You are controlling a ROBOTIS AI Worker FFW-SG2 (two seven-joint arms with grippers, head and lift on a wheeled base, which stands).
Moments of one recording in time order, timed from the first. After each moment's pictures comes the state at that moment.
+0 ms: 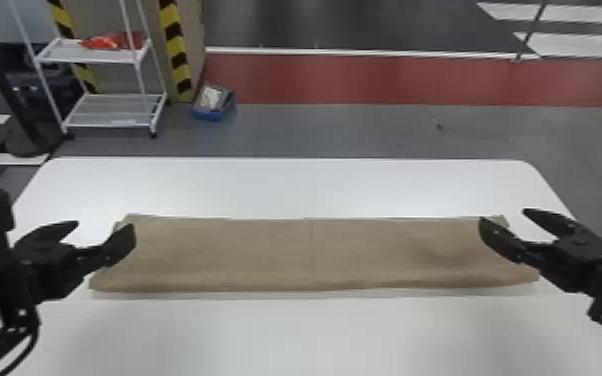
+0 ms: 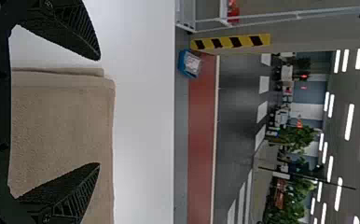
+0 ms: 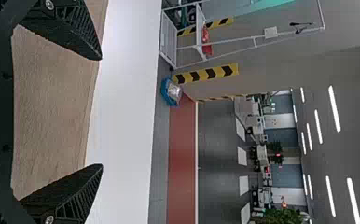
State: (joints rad) left arm 0.28 0.25 0.22 -2.11 0.28 0.68 -0.20; right arm 0.23 -0.26 -0.34 -1.98 -0.26 0.56 0.56
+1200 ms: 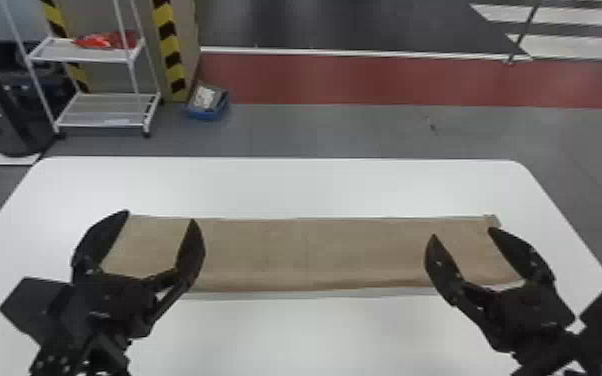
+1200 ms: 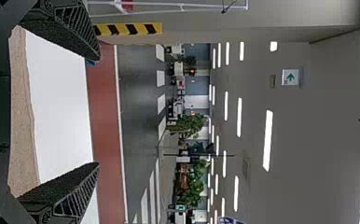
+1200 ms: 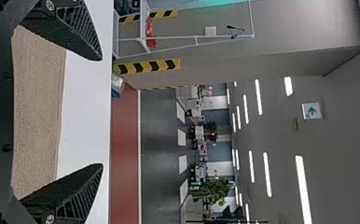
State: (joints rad) left arm 0.51 0.21 -0.10 -2.09 0.10 -0.07 0.05; right arm 0.59 -0.09 -0.13 -2.17 -0.21 0.04 0.25
